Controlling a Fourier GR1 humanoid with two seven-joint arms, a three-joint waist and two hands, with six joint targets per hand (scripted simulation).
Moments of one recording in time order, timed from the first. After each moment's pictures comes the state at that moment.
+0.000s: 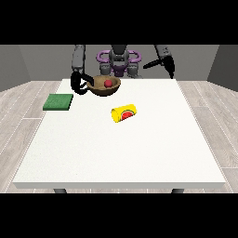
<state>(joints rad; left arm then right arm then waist) -0.48 0.16 0.16 -1.06 -0.19 0.05 -0.25 -0.57 -0.13 -0.14 -0.66 -0.10 -0.13 0.03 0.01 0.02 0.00</state>
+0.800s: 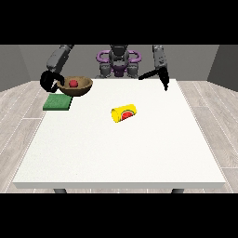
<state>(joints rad) -0.51 0.13 0.14 -1.07 -0.22 0.15 -0.34 -0.59 -0.44 -0.32 -0.67 -0.27 0.16 0.06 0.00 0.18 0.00</state>
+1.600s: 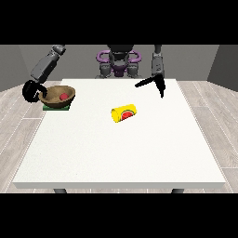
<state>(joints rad) -0.55 0.09 0.03 -1.40 -0.30 0.22 -0.27 -0.65 -0.76 -0.47 -0.43 -0.30 0.35 -0.20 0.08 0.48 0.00</state>
